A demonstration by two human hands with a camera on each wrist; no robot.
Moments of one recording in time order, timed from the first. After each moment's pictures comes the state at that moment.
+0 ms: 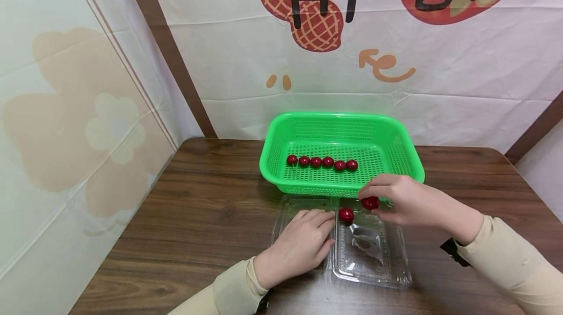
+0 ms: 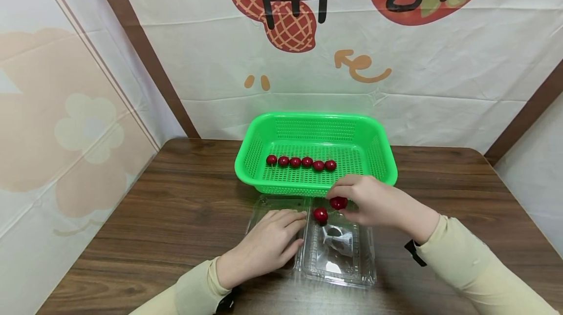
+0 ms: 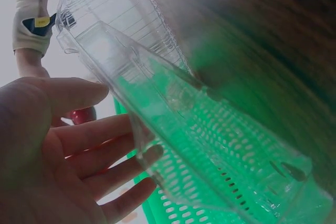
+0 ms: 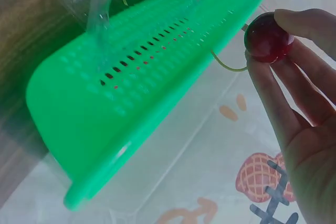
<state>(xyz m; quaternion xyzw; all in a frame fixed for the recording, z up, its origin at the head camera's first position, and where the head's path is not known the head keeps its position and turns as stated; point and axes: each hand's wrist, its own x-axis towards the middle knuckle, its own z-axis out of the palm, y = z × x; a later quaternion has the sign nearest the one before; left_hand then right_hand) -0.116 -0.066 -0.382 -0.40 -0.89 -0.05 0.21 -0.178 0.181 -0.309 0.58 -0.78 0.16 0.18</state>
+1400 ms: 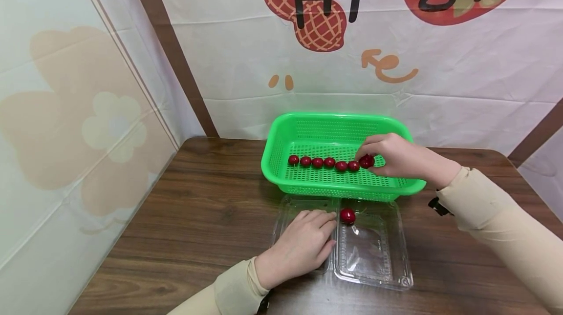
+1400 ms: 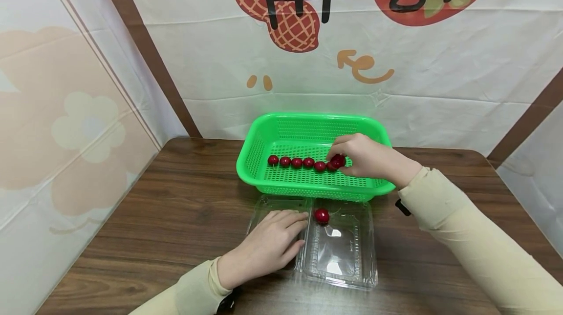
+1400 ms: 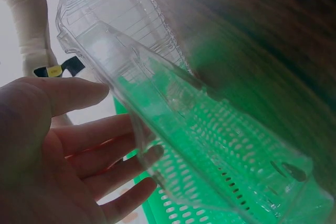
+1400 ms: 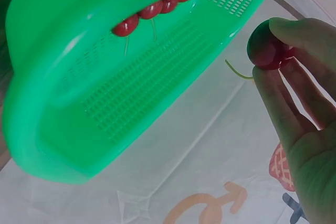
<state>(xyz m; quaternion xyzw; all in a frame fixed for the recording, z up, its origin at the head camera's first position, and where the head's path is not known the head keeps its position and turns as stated) -0.115 -0.066 -0.385 -0.39 -0.89 -0.05 0.21 -0.249 0.174 -0.284 0.55 -0.81 0.13 0.14</state>
